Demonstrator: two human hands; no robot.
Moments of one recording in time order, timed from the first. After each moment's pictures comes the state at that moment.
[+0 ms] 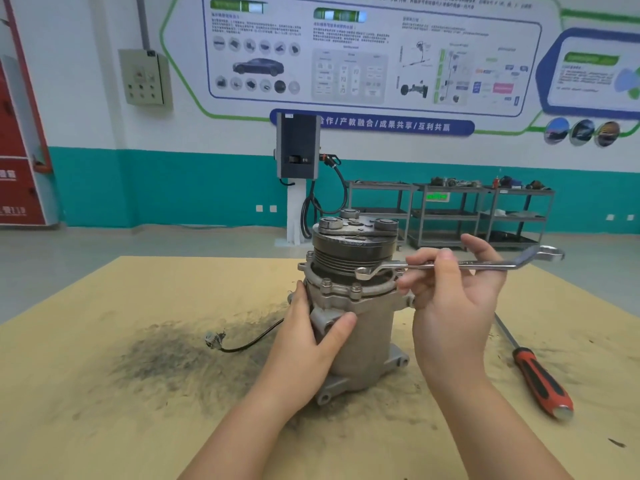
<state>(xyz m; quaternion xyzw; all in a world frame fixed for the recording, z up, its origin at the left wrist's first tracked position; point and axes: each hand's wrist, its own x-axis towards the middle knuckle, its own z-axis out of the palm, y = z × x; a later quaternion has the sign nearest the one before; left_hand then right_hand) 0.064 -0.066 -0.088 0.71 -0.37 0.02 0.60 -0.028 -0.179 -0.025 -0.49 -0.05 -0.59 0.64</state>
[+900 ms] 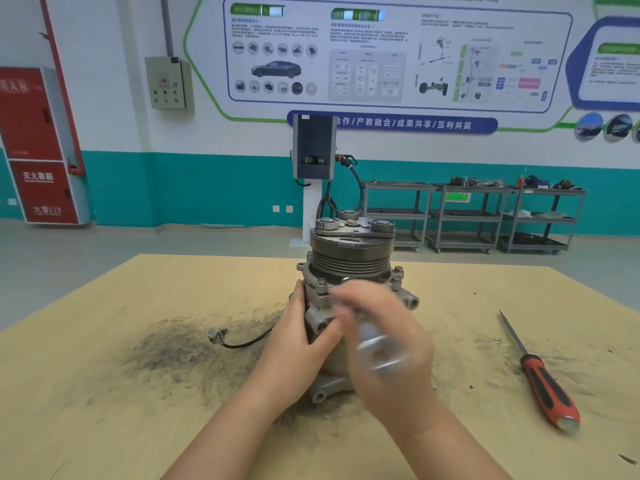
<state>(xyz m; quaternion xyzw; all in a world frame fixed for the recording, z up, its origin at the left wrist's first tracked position) 0.068 -0.064 -0.095 0.74 -0.35 0.00 0.57 -0.026 -0.157 -0.056 -0.69 -0.23 -0.62 0.29</state>
